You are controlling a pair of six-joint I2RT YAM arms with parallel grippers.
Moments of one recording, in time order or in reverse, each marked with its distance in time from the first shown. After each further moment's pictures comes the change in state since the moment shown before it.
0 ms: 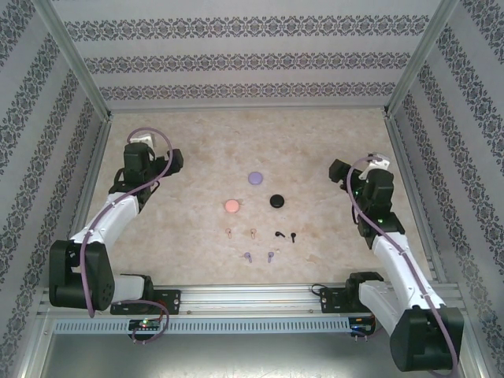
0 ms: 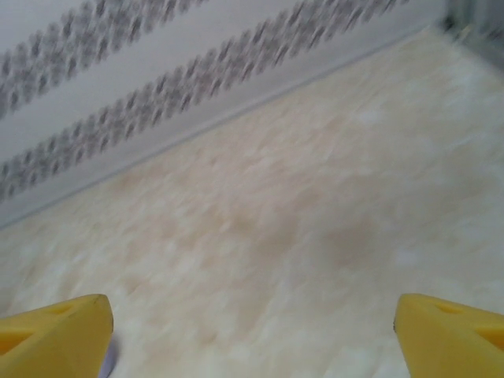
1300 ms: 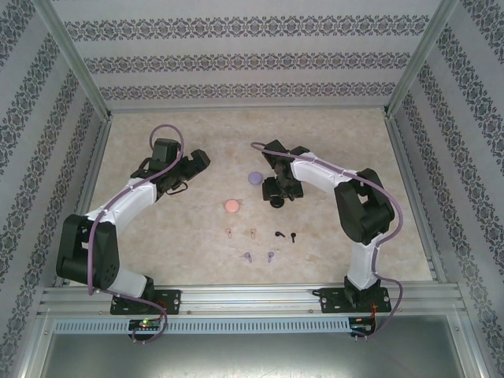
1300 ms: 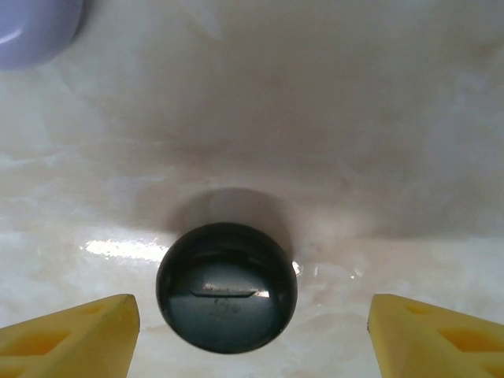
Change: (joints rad) left arm -0.174 0.166 0.146 -0.182 0.124 -0.442; right arm 0.486 1.038 0.815 -0.819 0.058 -0.019
